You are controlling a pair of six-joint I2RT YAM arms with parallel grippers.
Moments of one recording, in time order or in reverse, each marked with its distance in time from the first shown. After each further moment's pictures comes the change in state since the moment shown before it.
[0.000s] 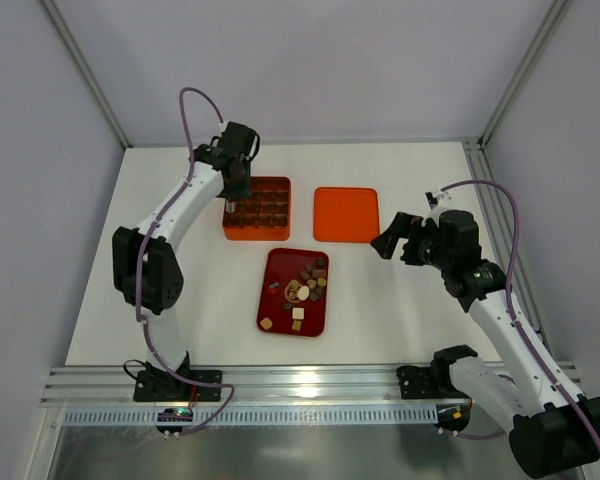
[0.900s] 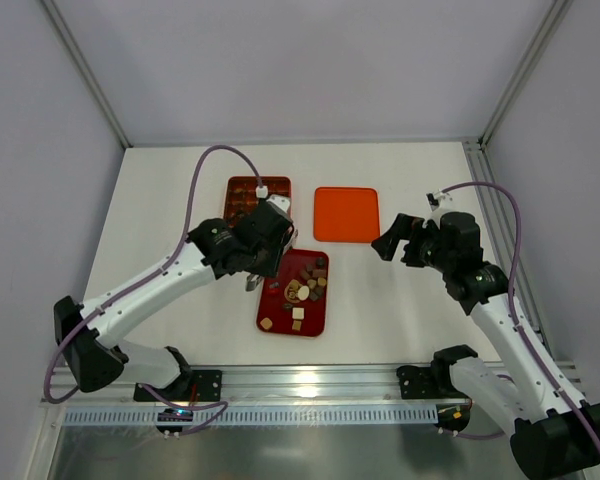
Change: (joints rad) left arm -0.488 -0.507 -0.427 -0.093 0.021 -0.188; right arm 0.010 -0.027 0.002 -0.021 0.011 0.000
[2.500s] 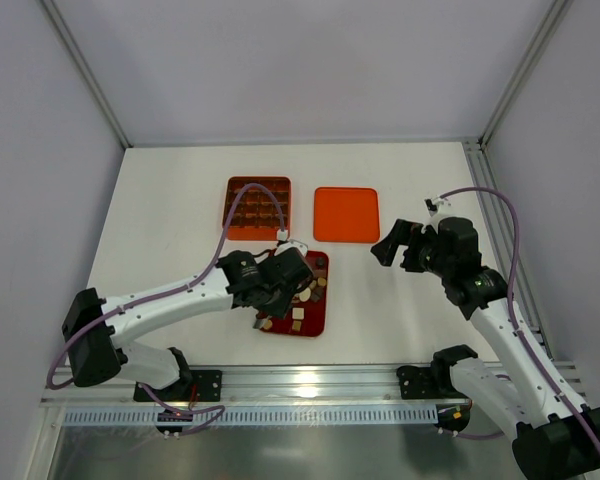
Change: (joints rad) left arm -0.227 -0.011 -0.219 0.019 0.014 -0.136; right arm 0.016 -0.028 -0.031 -0.013 0.016 0.004
